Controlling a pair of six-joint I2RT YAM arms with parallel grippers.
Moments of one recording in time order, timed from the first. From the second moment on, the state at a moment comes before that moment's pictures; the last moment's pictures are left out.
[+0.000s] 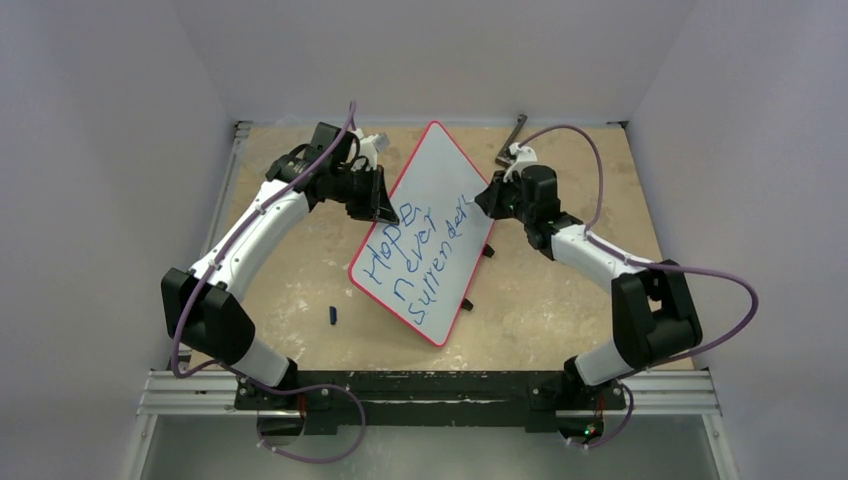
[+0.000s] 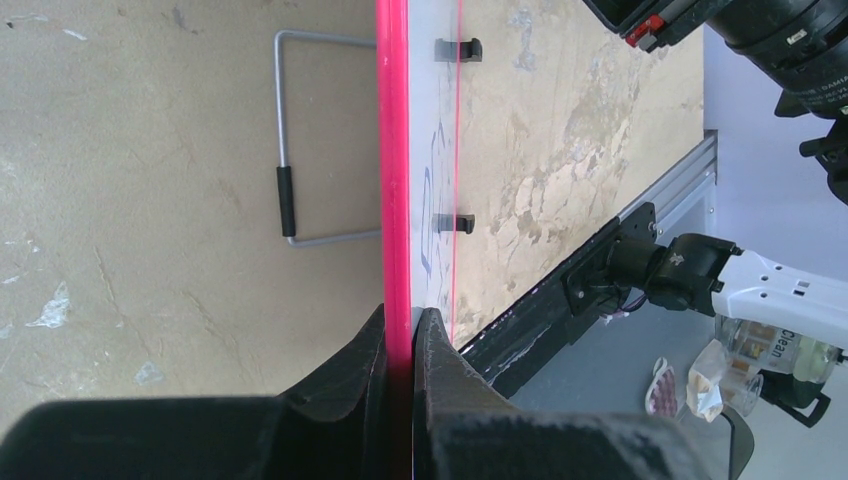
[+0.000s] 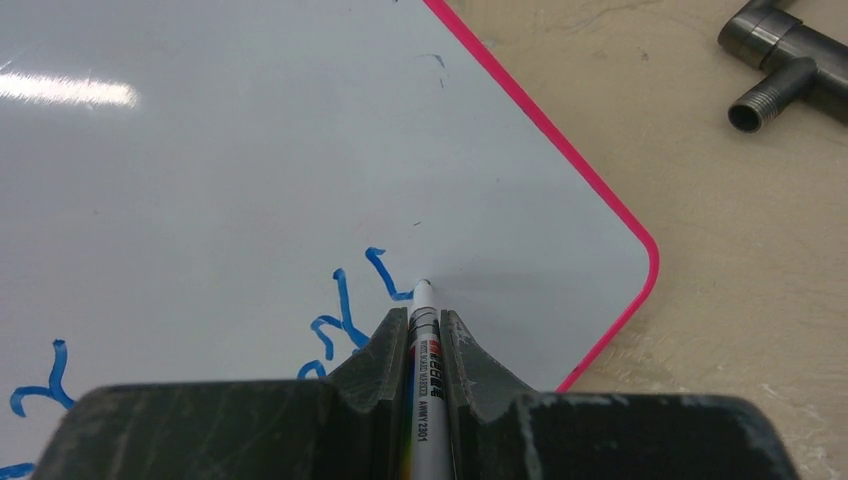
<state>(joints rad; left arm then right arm) -0.40 1.54 1.48 -0.86 0.49 -0.34 0.34 1.50 0.88 0.21 -0.17 0.32</state>
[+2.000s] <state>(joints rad) -0.41 1.53 1.48 -0.85 0.47 -0.34 0.32 1.27 0.81 0.10 -0.23 0.36</state>
